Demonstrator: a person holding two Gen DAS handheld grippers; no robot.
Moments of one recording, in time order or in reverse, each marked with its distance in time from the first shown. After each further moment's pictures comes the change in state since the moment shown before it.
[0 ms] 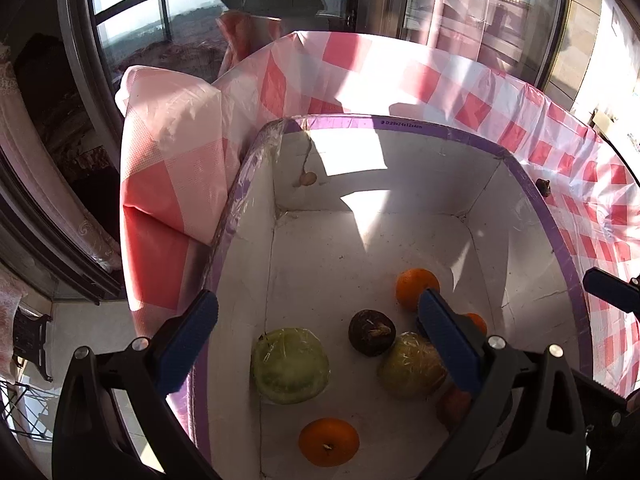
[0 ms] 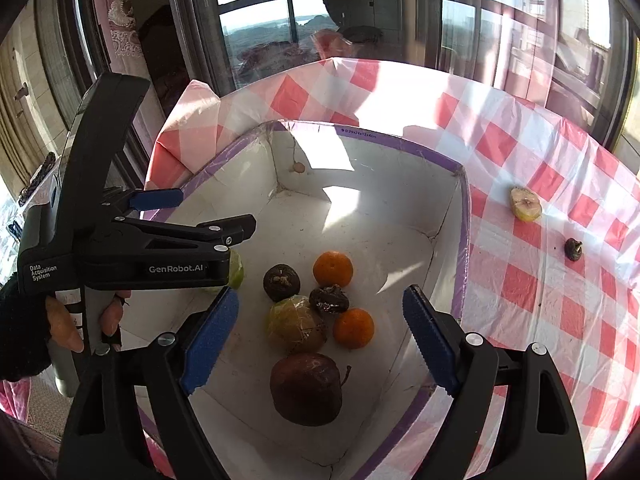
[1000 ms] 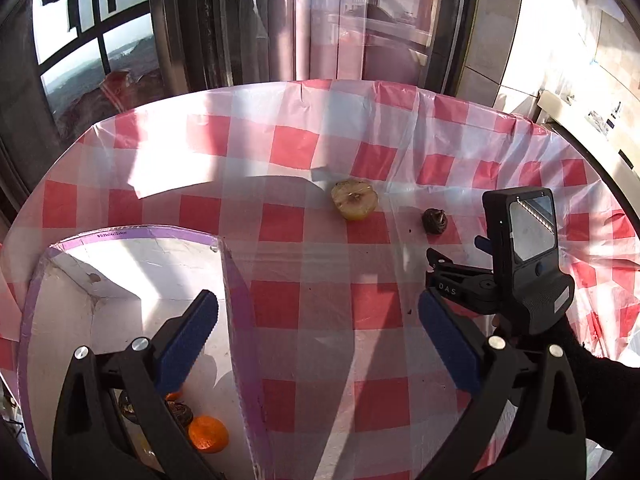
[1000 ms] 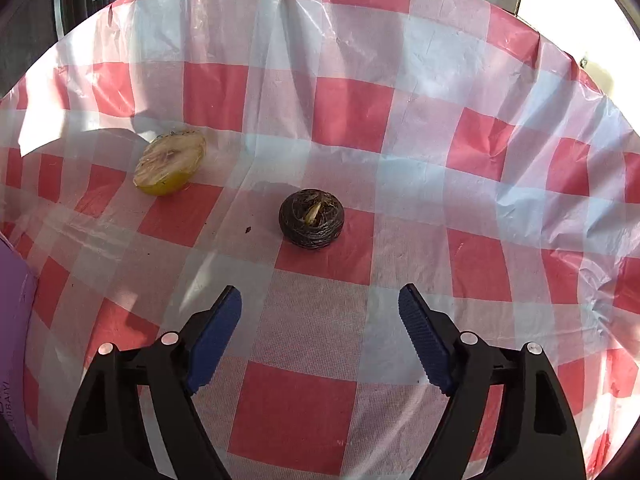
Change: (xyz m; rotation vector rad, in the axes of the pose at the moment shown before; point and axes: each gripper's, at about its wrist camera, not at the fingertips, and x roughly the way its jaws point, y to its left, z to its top) left arm 0.021 -0.257 0.074 0.113 -0.056 -0.102; right arm 0.122 -0.339 -0.021 0.240 0.120 -0.394
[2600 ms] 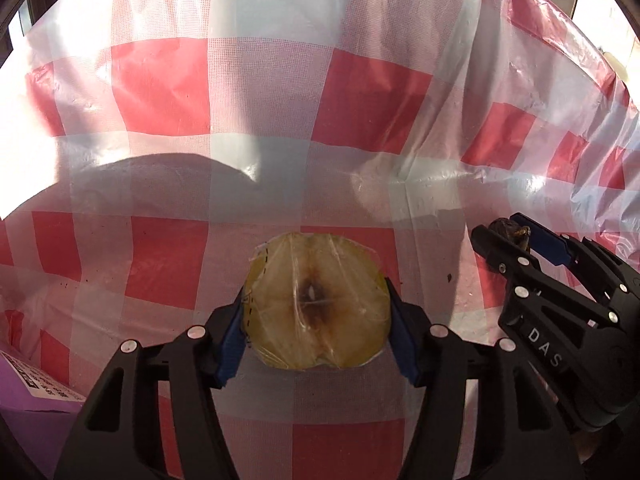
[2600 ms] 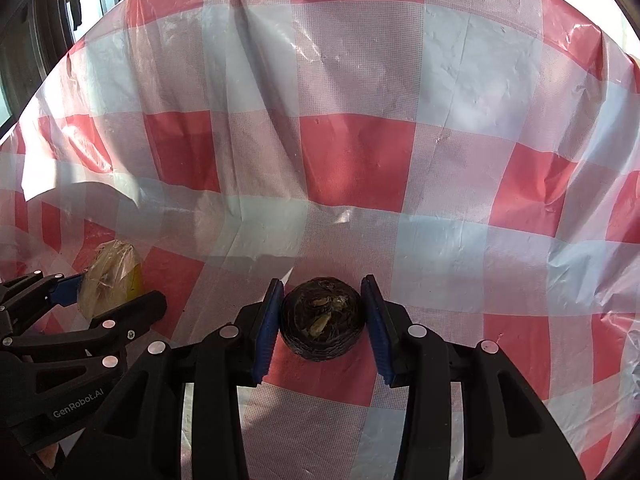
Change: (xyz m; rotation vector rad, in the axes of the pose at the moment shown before) left arm 0.188 -0.032 0.033 -0.015 0.152 0.006; right arm 0.030 -0.021 0.031 0.027 -0.041 0.139
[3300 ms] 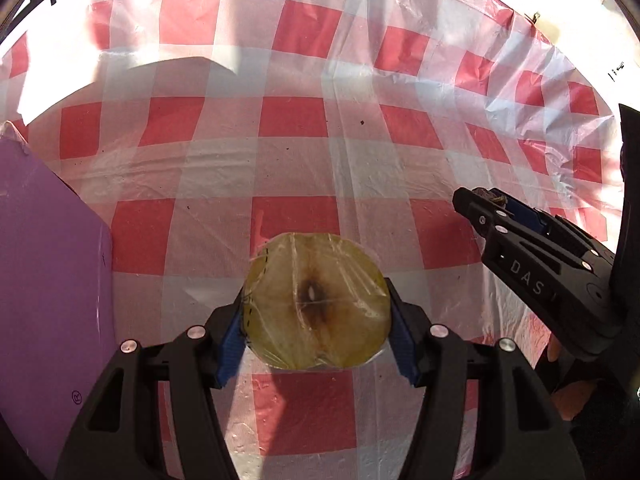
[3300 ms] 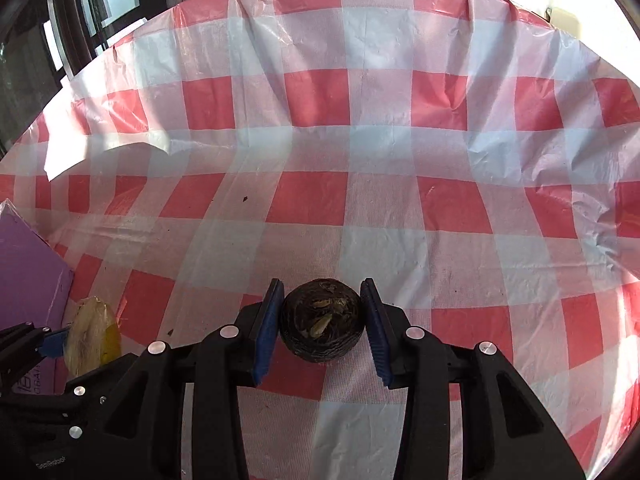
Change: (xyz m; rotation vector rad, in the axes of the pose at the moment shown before) left arm -0.081 -0.016 -0.100 0.034 0.096 -0.144; right arm -0.090 0.009 -0.099 0.133 0.025 -0.046
